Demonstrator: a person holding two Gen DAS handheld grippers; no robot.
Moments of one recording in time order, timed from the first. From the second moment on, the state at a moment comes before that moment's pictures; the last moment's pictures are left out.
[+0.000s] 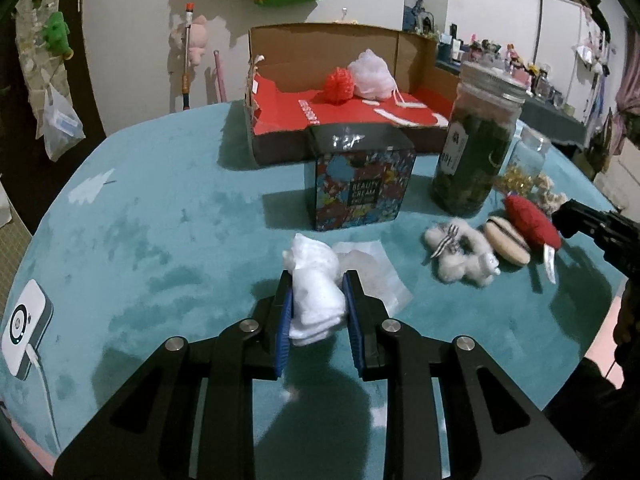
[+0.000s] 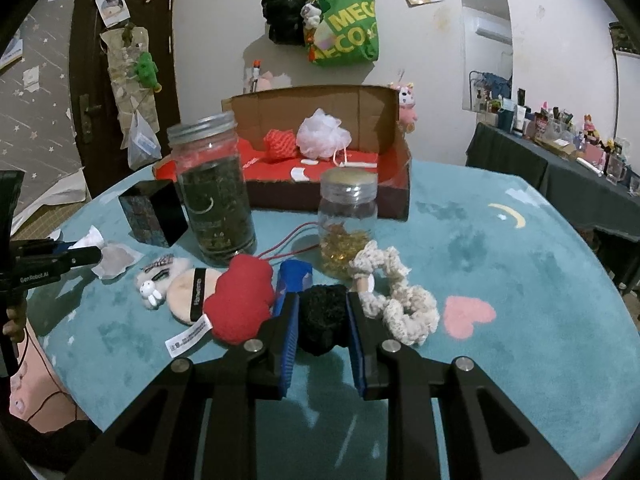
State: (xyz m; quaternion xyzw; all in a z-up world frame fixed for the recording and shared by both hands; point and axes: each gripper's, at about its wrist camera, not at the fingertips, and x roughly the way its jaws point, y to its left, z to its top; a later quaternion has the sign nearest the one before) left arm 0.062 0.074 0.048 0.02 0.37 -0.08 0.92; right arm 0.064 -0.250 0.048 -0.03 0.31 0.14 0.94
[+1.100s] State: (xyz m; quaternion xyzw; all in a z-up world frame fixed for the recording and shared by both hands) left arm 0.053 0.091 0.035 0.04 0.39 -0.07 0.92; right arm 0.061 -0.266 0.039 0.00 0.31 0.14 0.94
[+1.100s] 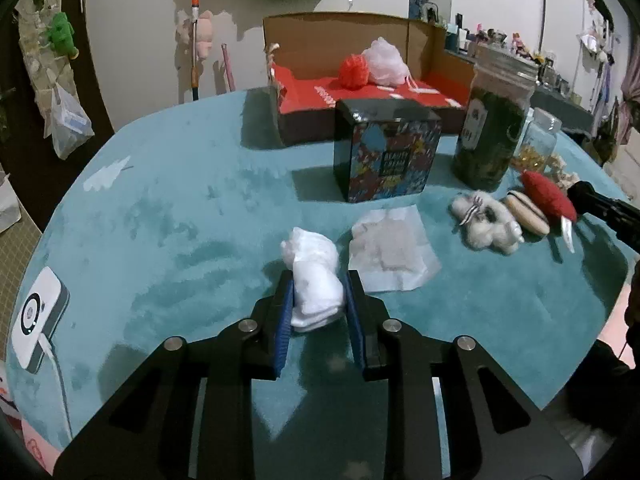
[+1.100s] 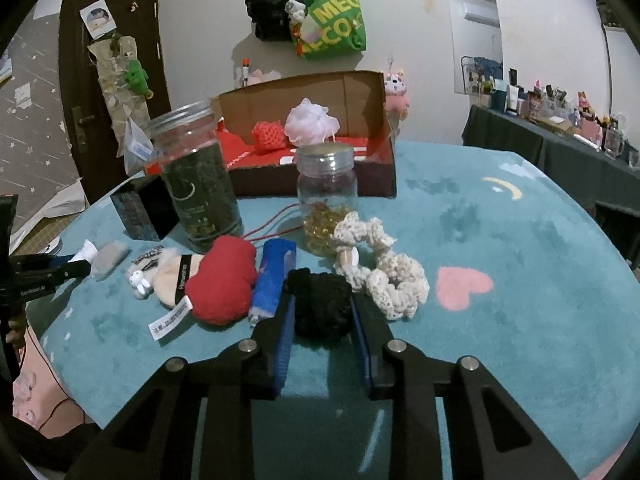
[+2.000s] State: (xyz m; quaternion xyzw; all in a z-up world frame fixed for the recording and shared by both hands) left arm 0.072 0.087 0.063 0.04 0.37 -0.07 0.92; right arm 0.077 -0.295 0.069 0.00 0.30 0.11 0.95
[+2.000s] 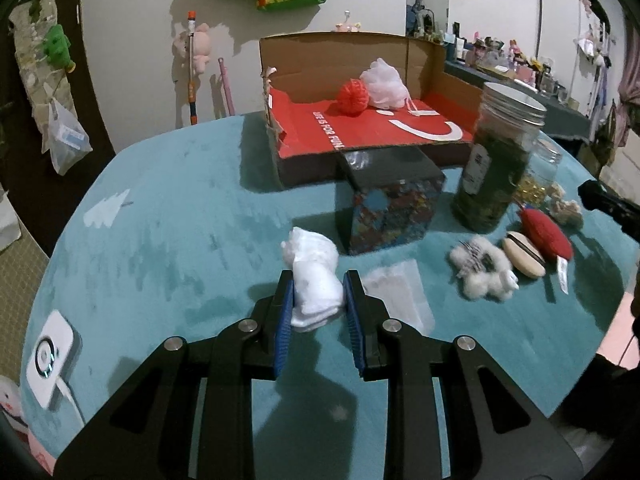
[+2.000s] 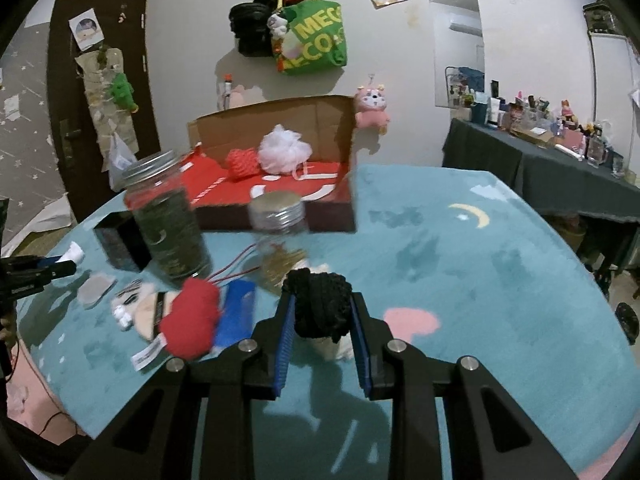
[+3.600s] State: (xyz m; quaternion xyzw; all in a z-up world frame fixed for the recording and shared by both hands) left arm 0.249 0.039 0.101 0.14 0.42 -0.21 0.87; right arm 0.281 -0.239 0.098 -0.15 0.41 0.22 0.87
